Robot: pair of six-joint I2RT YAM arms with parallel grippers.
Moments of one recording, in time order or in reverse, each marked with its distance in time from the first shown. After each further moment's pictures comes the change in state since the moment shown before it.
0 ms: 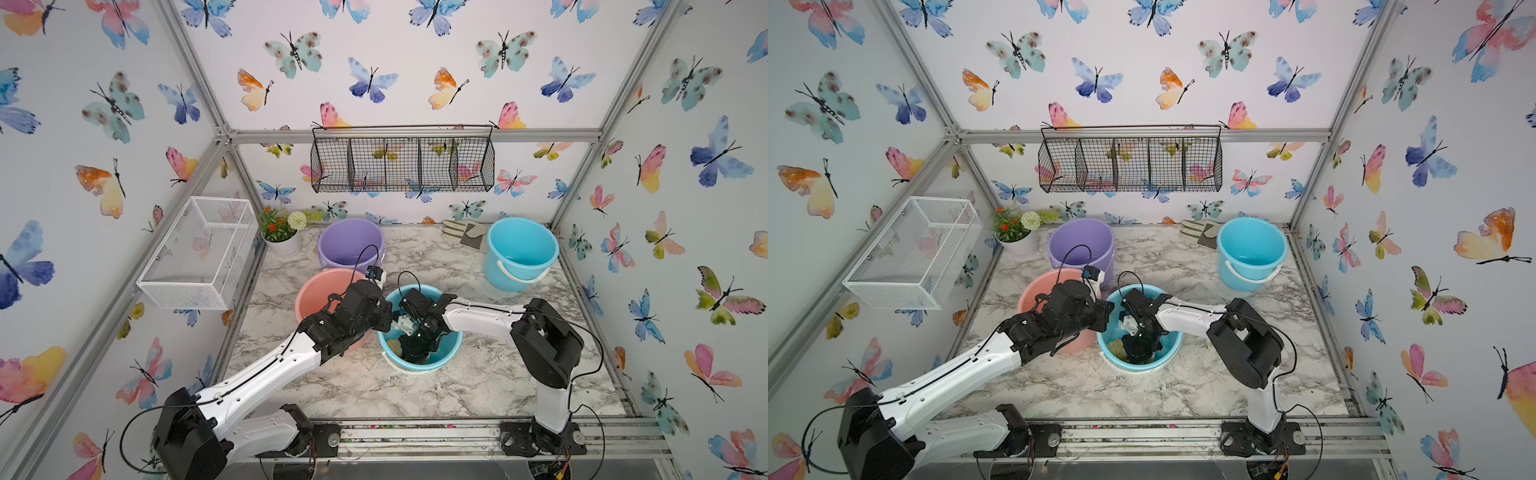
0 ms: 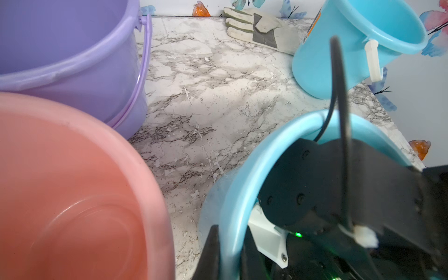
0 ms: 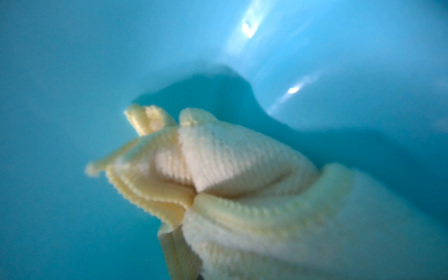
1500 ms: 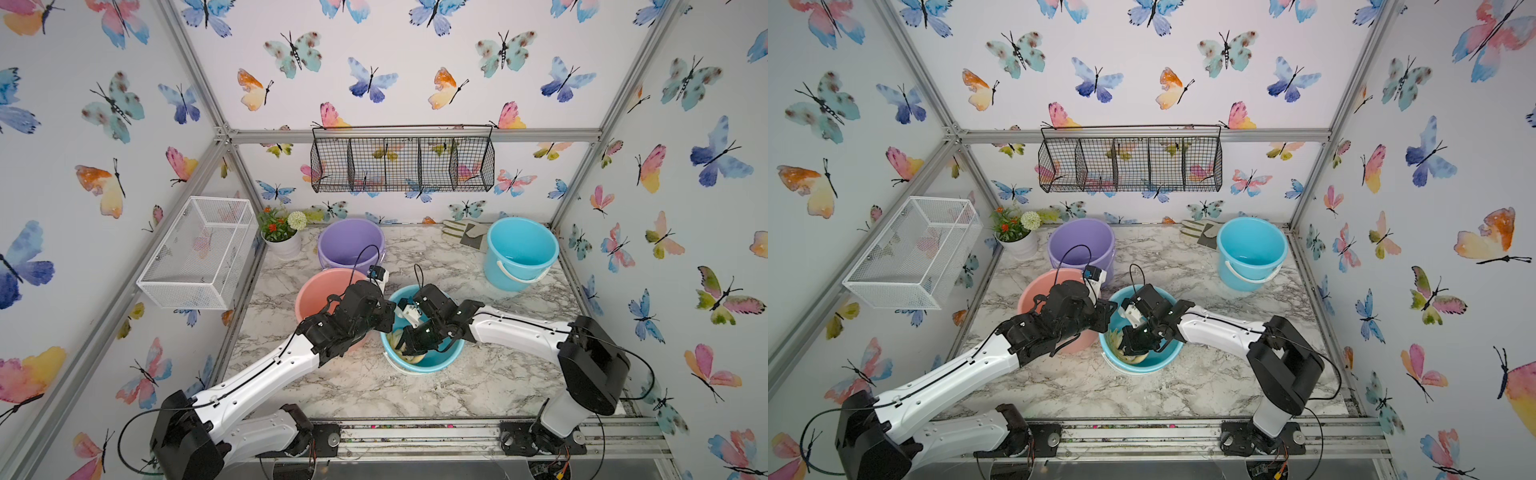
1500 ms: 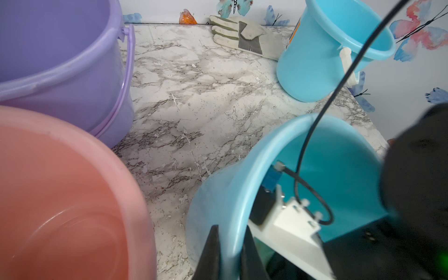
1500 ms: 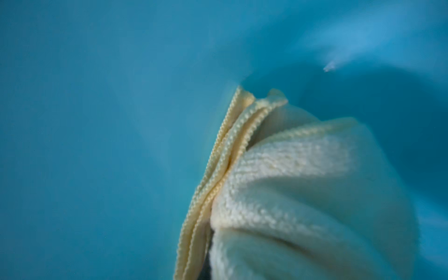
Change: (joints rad) left arm -0.011 -0.019 0.000 0.019 0.014 -0.002; right arm 0.004 -0.220 -0.161 0.270 -0.100 0.223
